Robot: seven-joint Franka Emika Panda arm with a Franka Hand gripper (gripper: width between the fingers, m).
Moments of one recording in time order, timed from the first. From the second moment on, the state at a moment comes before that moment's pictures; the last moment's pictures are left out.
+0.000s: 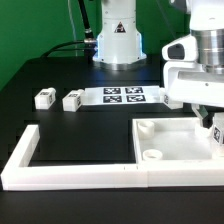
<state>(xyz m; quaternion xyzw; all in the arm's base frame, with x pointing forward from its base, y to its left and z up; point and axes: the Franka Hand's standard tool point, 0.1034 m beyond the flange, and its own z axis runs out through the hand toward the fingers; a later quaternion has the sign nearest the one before) 0.674 0.110 0.068 -0.93 0.35 0.01 0.09</state>
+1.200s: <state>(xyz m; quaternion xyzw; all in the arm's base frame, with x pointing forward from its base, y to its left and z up) 0.677 0.103 0.064 -0.96 0.26 -0.02 0.07</state>
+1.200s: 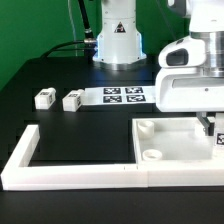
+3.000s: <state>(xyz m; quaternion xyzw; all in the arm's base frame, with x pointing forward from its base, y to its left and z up) 0.672 0.103 0.063 -0.97 0.23 -0.03 0.09</state>
